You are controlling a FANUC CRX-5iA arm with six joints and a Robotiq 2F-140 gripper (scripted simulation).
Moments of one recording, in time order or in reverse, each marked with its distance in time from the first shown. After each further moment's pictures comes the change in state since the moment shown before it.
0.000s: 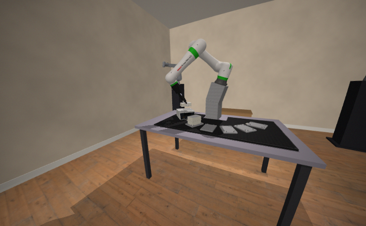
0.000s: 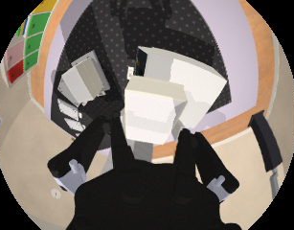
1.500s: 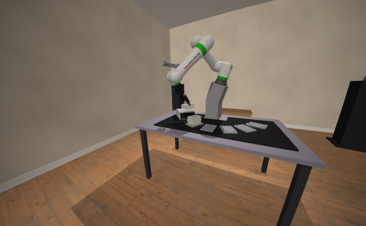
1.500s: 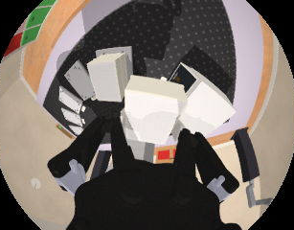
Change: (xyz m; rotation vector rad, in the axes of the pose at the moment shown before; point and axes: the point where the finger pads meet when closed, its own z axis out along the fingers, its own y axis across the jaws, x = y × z) arm 0.008 -0.114 -0.005 -0.117 -0.006 -0.202
